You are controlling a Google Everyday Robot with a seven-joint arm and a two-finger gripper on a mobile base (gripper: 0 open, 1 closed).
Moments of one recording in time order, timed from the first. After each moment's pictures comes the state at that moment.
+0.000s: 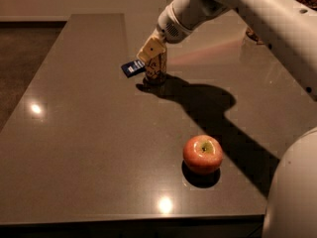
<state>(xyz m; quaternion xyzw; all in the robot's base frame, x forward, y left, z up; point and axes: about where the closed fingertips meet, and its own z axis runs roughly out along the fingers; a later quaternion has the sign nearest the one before) 0.685 0.001 0.920 -0.52 0.77 0.16 0.33</state>
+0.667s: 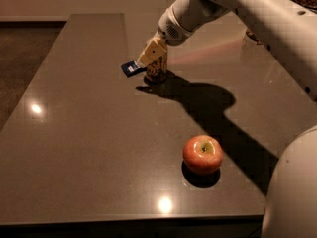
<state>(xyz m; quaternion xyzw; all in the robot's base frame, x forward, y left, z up) 0.685 0.001 0.920 -0.52 0.77 0.16 0.33</state>
